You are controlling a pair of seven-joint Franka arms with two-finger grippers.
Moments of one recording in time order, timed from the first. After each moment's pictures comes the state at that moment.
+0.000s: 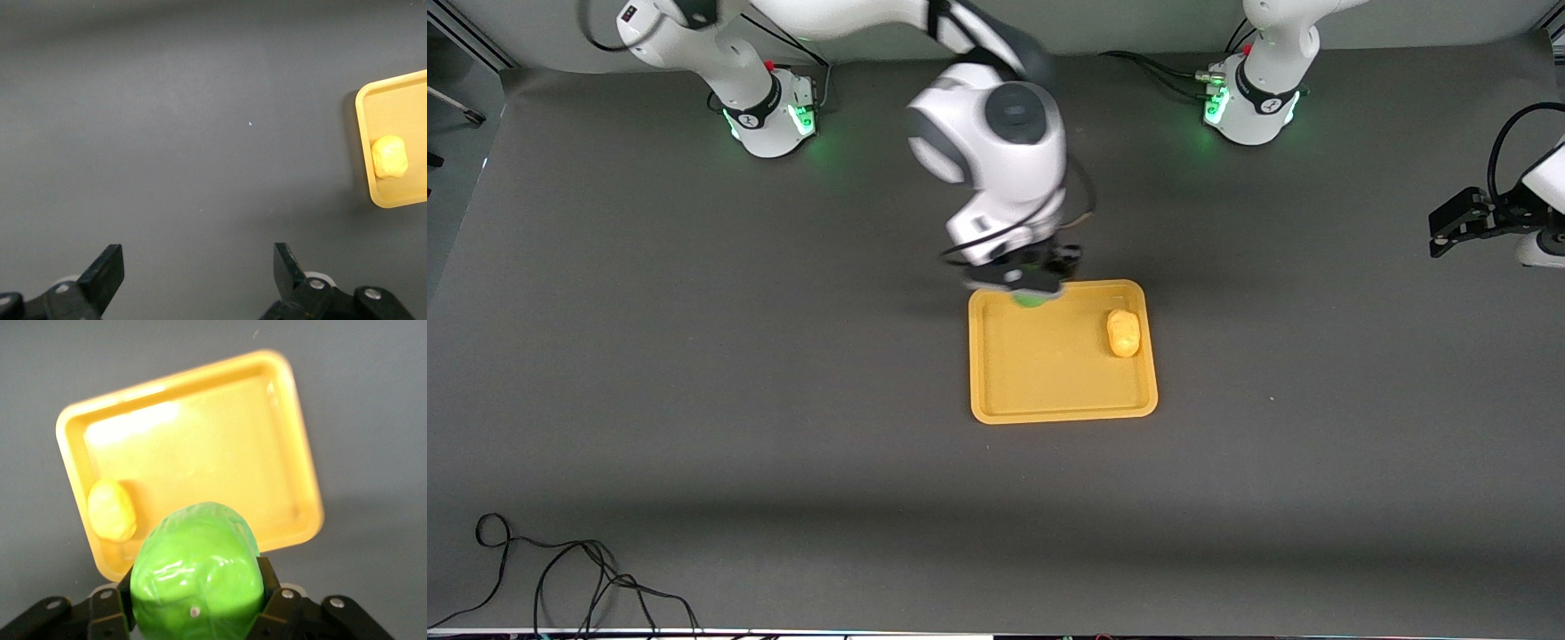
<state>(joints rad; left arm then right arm) 0.34 -0.07 -0.31 -1.72 0.04 1.68 0.19 0.94 0.73 -0.06 -1.13 0.01 1.90 1.13</state>
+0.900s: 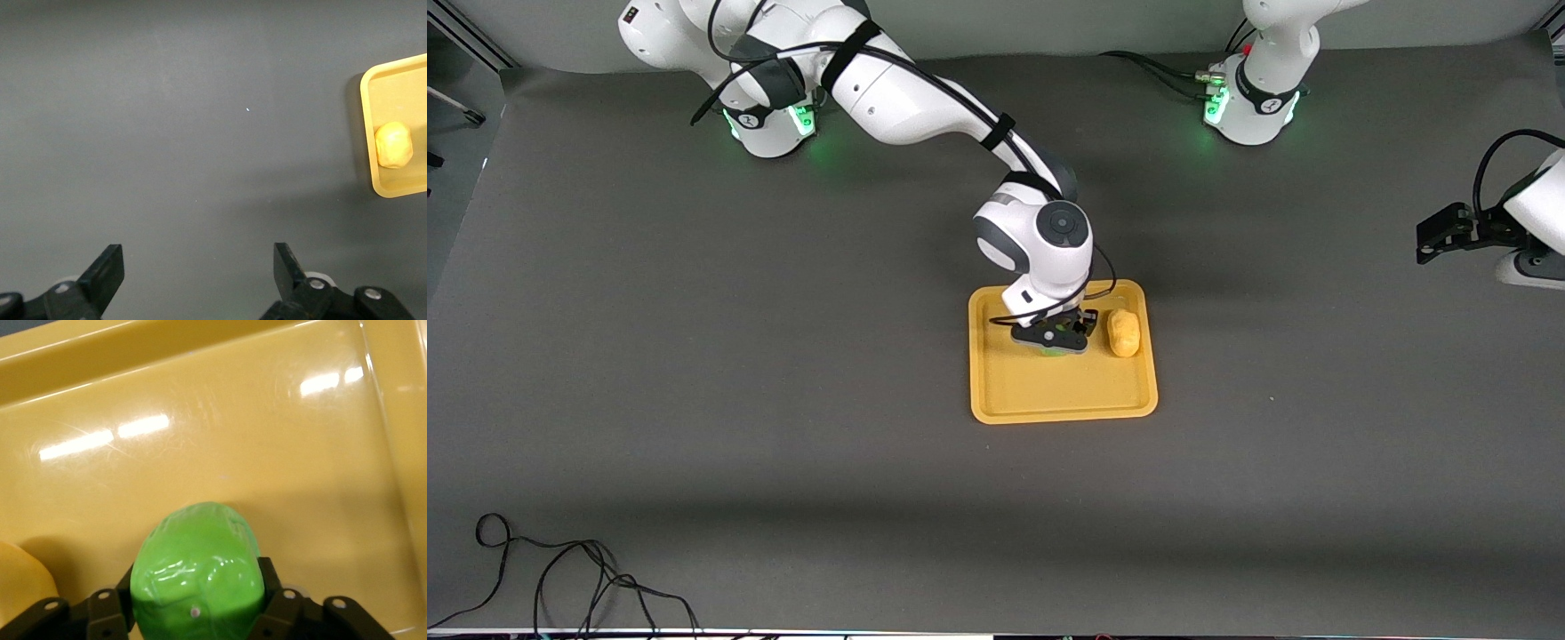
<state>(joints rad) 0.31 -0.04 -0.28 -1.73 0.04 1.67 0.20 0.93 1.05 -0.07 -1.07 -0.02 2.18 1.14</state>
